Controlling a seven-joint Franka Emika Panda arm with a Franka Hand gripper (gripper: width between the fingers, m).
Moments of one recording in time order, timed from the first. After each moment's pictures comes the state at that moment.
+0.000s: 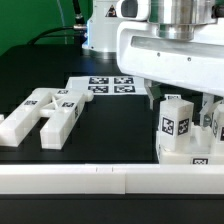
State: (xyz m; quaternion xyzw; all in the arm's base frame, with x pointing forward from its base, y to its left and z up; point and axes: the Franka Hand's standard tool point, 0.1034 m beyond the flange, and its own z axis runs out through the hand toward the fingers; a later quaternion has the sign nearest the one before) arm 0.654 0.049 0.074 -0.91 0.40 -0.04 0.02
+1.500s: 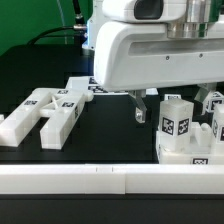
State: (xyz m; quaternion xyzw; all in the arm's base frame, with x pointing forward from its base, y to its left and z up) arm 0.656 0.041 0.076 -0.98 -0.18 -0.04 -0.03
